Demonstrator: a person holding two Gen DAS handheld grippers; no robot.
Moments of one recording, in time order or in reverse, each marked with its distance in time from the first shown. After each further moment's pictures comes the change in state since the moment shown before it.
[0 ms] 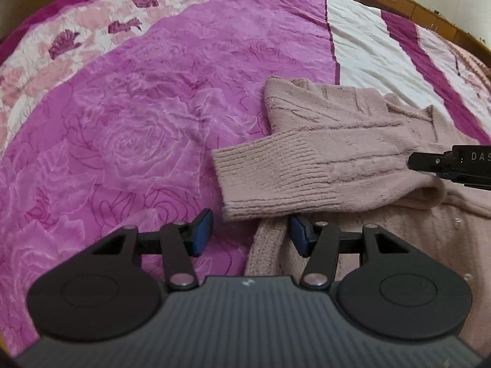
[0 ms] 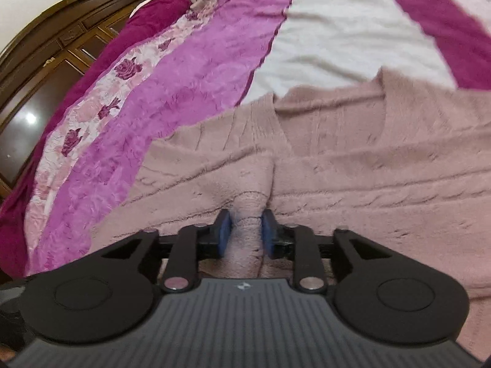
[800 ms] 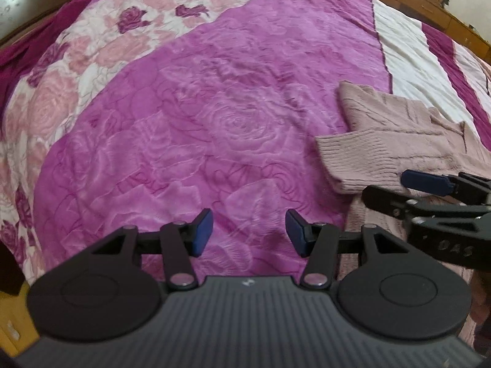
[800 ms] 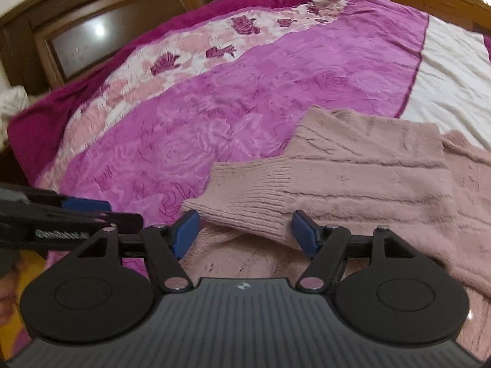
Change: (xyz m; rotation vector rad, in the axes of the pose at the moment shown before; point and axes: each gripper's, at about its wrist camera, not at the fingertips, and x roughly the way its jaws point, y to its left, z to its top) left arm -0.043 0.072 -0.014 -0.105 0.035 0.109; right arm 0.013 0.160 -0.063 -0.450 0.044 0.131
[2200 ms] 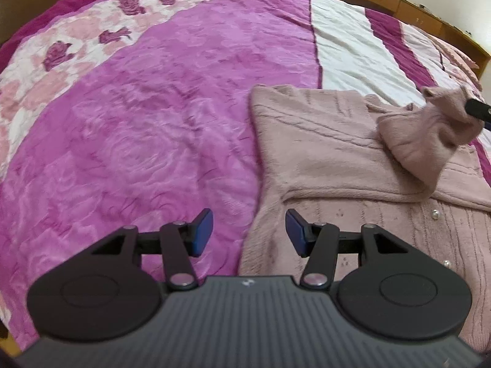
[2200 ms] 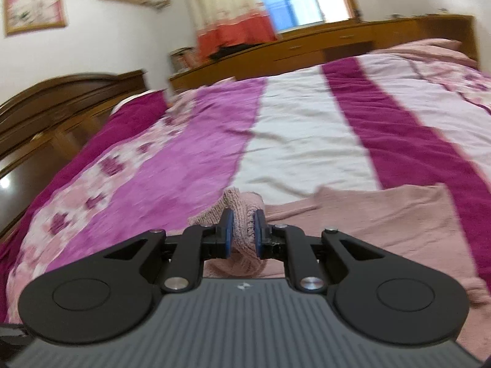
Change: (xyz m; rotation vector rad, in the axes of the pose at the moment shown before) left arm 0.012 -0.083 0.013 0.158 -0.029 -0.143; right arm -0.150 -0.157 -0.018 0.462 -0.431 -0.365
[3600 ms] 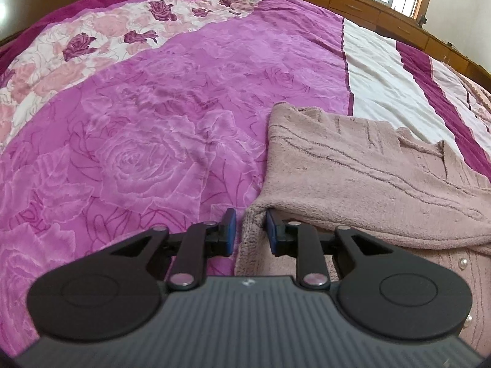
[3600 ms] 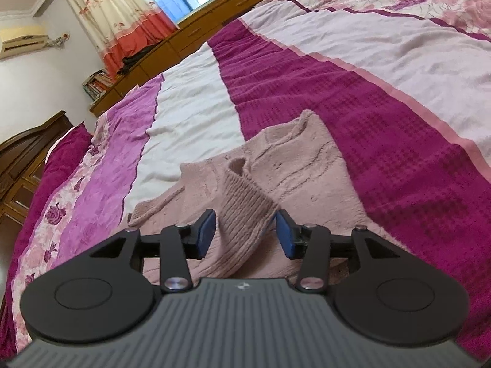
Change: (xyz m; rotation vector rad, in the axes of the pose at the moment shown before) left arm 0.034 0.004 -0.003 -0.128 -0.113 0.078; right arm 0.009 -0.146 -0.039 0.373 0.071 -0.173
